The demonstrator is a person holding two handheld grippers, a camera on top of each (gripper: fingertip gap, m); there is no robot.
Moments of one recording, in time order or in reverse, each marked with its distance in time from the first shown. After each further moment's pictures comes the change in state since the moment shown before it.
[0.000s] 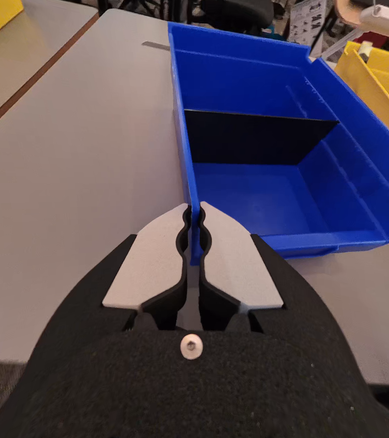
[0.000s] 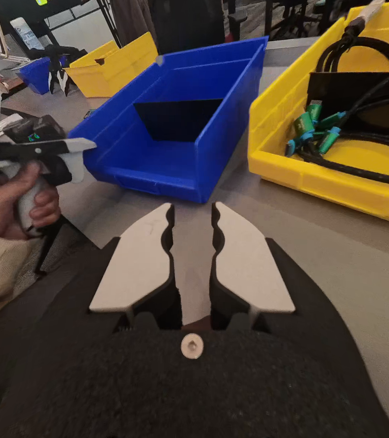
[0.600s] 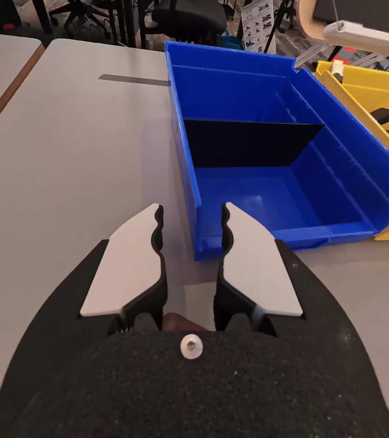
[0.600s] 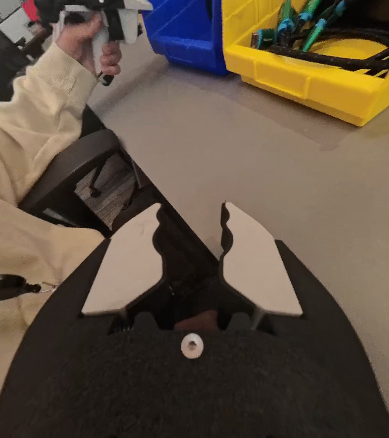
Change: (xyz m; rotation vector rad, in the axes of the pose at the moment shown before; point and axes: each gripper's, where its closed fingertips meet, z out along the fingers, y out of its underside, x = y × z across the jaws) left arm 0.009 -0.054 0.085 0.009 0.168 0.108; right arm 0.095 0.064 -0.133 -0.224 -0.289 -0.024
